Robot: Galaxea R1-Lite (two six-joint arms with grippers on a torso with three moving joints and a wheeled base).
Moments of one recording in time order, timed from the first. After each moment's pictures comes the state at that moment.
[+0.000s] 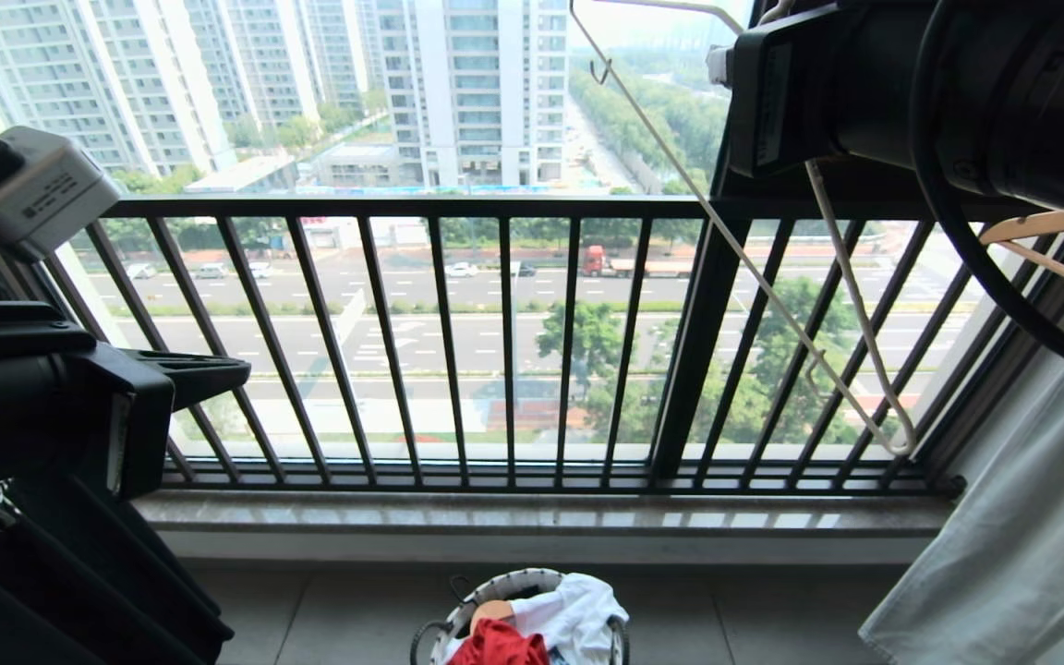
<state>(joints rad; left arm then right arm) -0.52 1.12 -1.06 0.27 0.15 0.09 0.85 1.56 -1.52 -0.18 -0.55 -0.32</state>
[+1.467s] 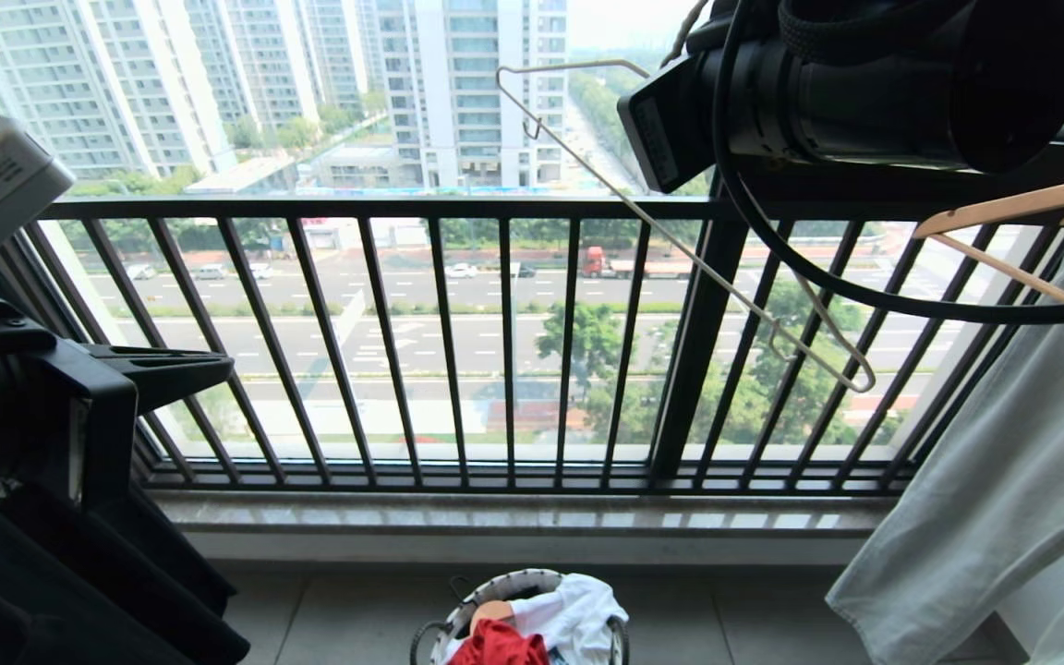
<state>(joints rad) -0.53 1.09 -1.06 0.27 0.14 0.11 0.81 1.82 -1.97 0.25 -0.57 -0.43</state>
